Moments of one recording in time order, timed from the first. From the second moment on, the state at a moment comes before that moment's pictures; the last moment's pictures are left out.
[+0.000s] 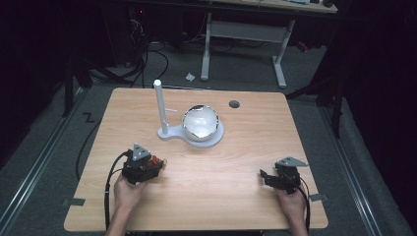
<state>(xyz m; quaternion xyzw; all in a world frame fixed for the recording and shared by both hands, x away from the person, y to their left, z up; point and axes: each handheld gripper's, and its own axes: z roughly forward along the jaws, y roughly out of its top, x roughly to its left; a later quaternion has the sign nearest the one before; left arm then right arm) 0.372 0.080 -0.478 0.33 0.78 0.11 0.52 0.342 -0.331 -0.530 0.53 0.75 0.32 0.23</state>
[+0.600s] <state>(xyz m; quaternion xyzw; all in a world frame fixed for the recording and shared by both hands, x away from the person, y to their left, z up) 0.372 0.092 -0.410 0.29 0.76 0.07 0.57 0.343 -0.333 -0.530 0.53 0.75 0.32 0.23</state>
